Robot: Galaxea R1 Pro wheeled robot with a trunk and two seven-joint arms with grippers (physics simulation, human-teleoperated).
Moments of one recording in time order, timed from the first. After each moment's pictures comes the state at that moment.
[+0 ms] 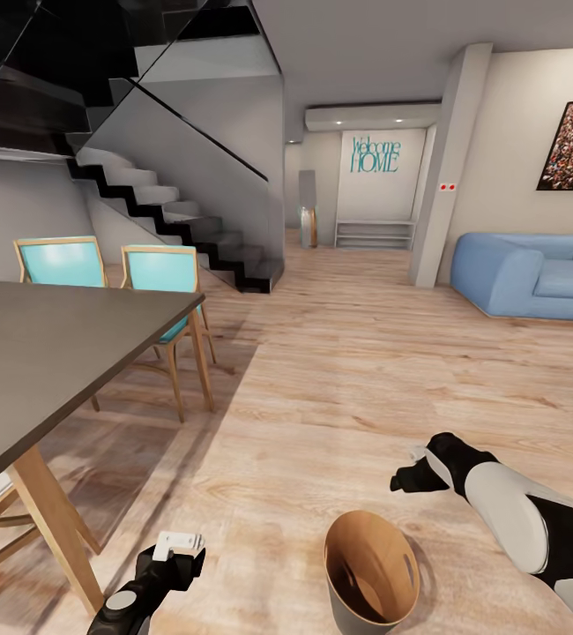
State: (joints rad) left arm -0.14 0.03 -0.07 -1.09 -0.01 0.30 -0.01; right arm -1.04 -0.13 -0.25 -0.04 0.43 0.62 0.24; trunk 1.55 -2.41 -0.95
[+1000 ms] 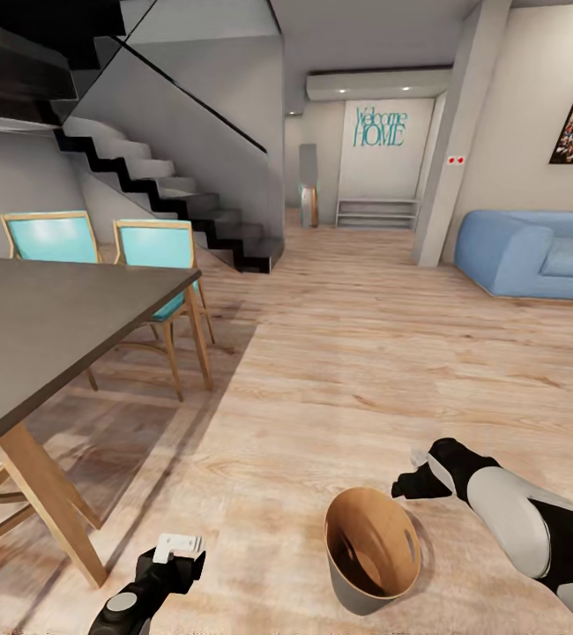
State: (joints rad) left arm -0.14 0.02 -0.07 -1.08 -0.01 0.31 -0.01; right arm -1.02 -0.14 -0.25 -0.03 0.42 0.63 0.24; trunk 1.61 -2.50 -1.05
